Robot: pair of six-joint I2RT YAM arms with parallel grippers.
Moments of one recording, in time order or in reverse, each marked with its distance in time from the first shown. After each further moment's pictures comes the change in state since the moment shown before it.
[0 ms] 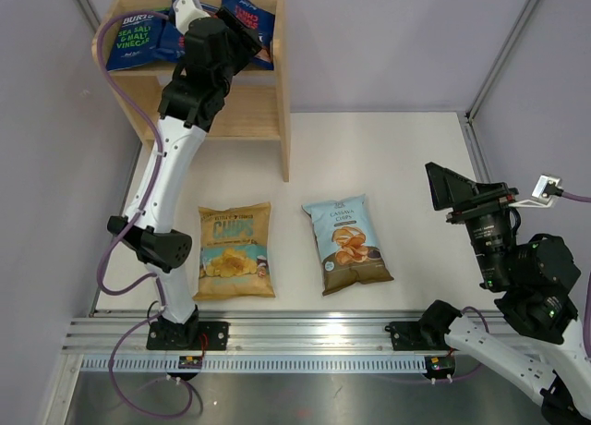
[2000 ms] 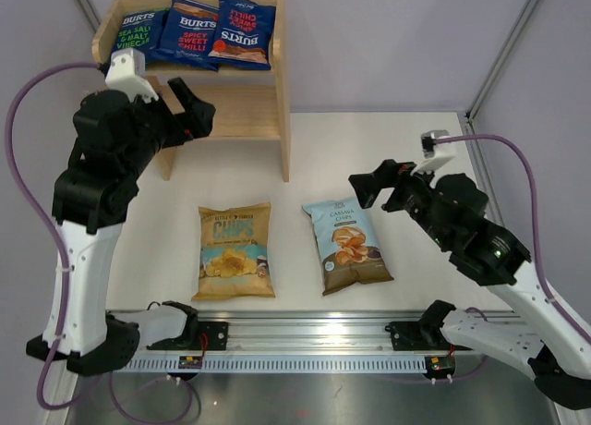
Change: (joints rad) left arm 0.103 -0.578 -0.382 -0.291 0.301 0.386; right arm 0.000 0.338 0.156 -0.246 -0.196 -0.164
